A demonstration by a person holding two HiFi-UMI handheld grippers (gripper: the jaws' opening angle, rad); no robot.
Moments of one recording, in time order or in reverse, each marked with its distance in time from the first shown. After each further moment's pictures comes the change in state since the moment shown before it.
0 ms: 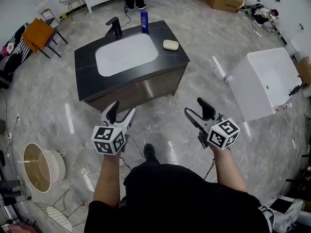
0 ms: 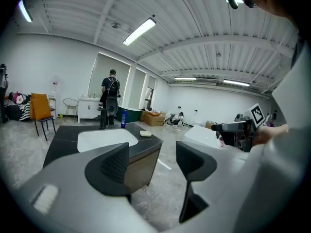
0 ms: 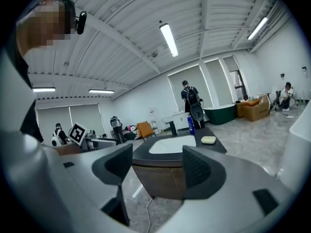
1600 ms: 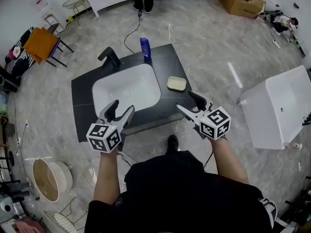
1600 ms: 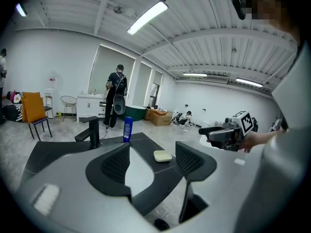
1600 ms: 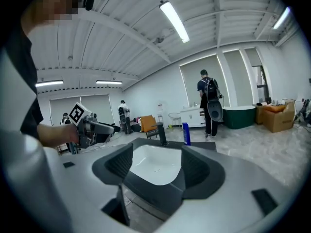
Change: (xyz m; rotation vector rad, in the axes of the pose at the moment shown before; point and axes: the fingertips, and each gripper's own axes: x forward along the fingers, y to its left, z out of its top) left arm 0.253 0.117 0.130 -0.040 0.049 0.042; right arm 0.247 -0.220 0.093 -0.123 0.112 0.169
